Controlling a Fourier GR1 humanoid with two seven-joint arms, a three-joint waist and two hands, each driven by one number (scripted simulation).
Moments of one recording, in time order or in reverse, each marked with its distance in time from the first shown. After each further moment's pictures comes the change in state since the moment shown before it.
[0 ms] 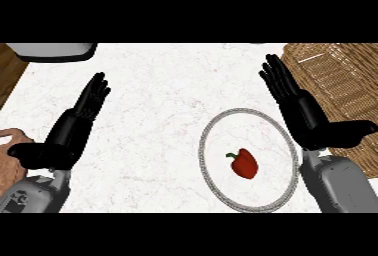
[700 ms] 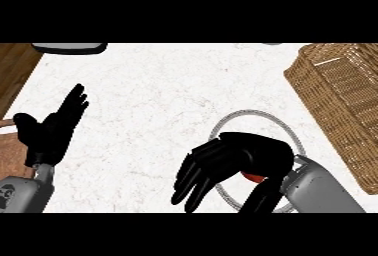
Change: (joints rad) left arm 0.028 0.046 0.091 0.181 0.060 -0.003 0.137; right arm -0.143 -0.036 0.314 -0.096 0.076 0.612 -0.405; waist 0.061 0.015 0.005
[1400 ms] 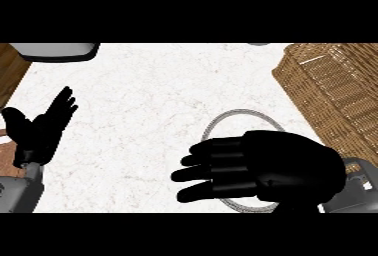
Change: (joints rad) left arm 0.007 0.009 0.073 0.069 0.013 -0.040 0.026; right arm -0.078 -0.195 -0.023 -0.248 0.337 0.027 0.199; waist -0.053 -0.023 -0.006
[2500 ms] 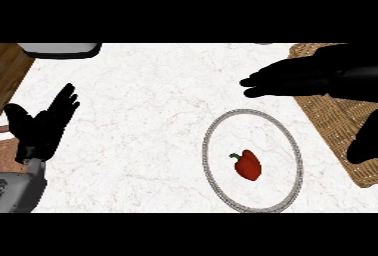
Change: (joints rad) left arm -0.024 -0.032 0.036 0.018 -0.038 -0.045 0.005; right arm -0.278 -0.247 -0.217 0.276 -0.106 0.382 0.087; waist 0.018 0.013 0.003
